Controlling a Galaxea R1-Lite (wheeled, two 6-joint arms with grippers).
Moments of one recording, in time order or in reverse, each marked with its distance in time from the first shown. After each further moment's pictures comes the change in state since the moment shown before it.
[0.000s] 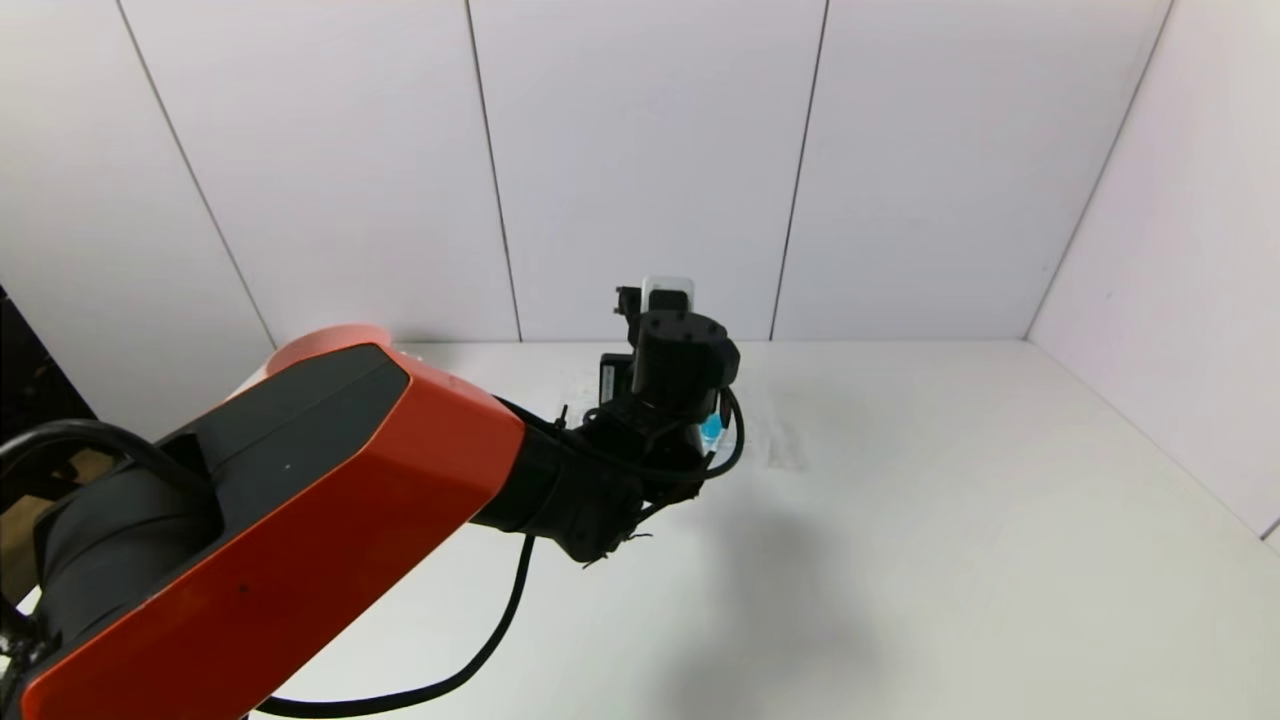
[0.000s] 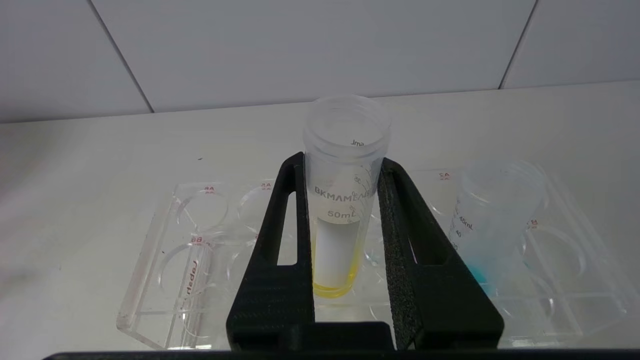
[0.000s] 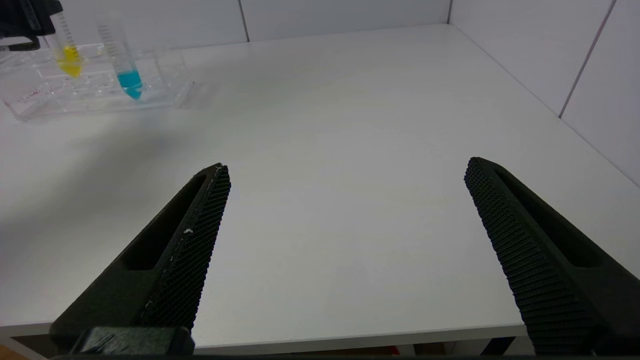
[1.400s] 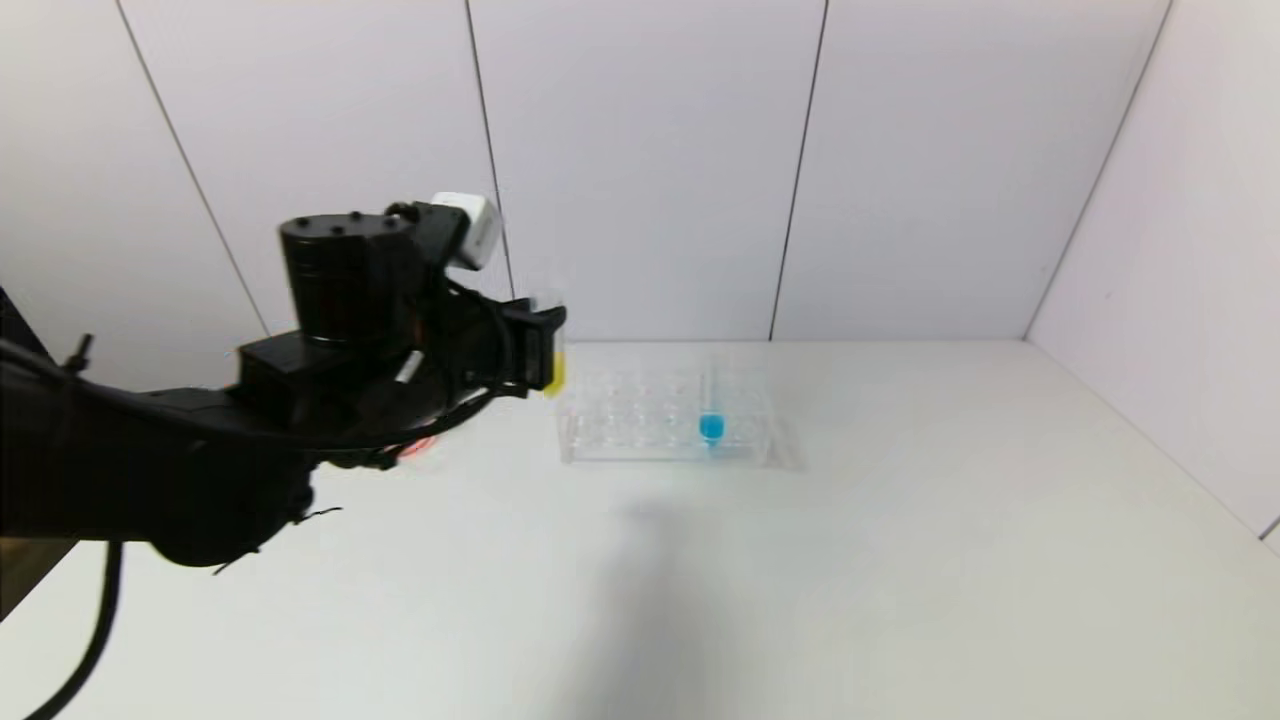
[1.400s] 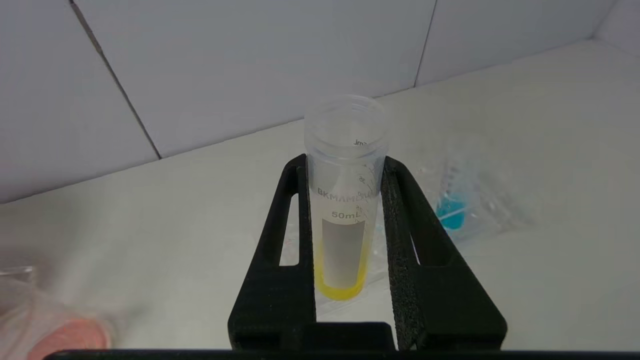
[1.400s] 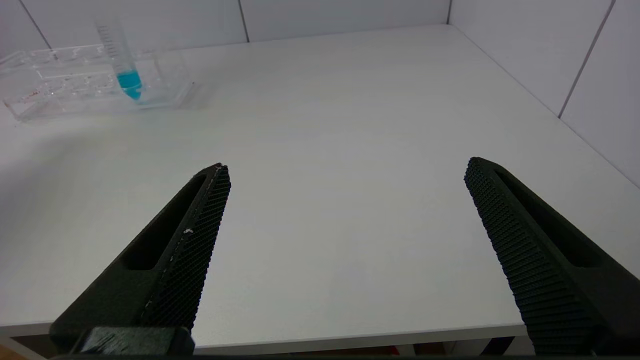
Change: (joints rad) left arm 0.301 -0.555 0.532 0.014 -0.668 0.059; right arm 0.000 0.000 0.000 0.000 0.000 0.000
